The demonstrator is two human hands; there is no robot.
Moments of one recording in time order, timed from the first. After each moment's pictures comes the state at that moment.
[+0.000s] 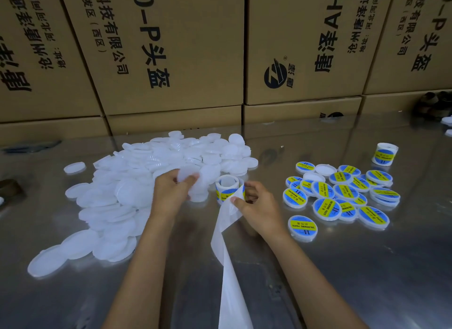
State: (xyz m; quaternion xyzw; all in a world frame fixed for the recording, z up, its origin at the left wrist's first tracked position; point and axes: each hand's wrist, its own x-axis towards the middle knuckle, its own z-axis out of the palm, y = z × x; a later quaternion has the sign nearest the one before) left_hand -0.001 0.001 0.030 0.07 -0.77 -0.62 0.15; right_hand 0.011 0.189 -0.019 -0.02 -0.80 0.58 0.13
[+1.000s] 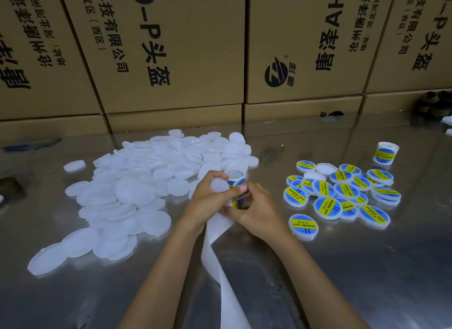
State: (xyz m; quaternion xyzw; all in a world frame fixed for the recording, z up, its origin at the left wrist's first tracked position) left_hand 0.006 0.052 0.016 -0.01 -0.78 -0.63 0.01; right_hand 0.022 0.187 -0.018 0.07 -0.85 0.50 0.15
